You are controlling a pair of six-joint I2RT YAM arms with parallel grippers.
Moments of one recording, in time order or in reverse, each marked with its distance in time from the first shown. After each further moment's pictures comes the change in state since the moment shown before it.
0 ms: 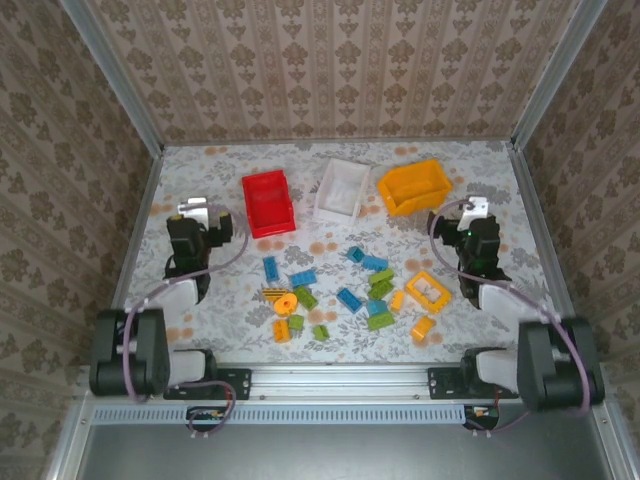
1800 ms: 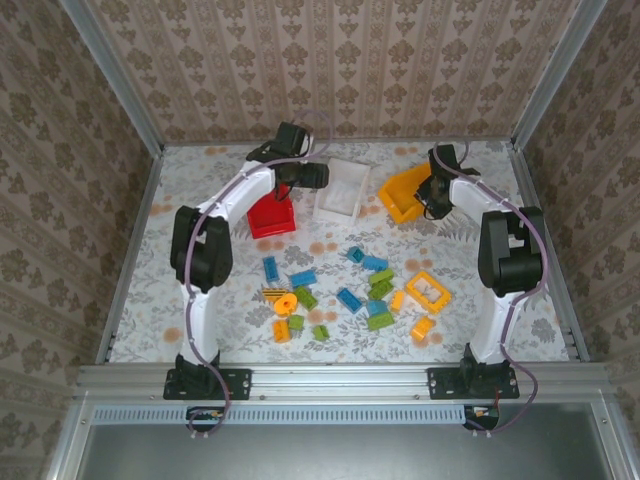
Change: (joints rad) left arm -0.405 0.916 1.413 -1.129 0.233 -0.285; right arm 0.054 0.830 1.004 -1.019 -0.074 0.863
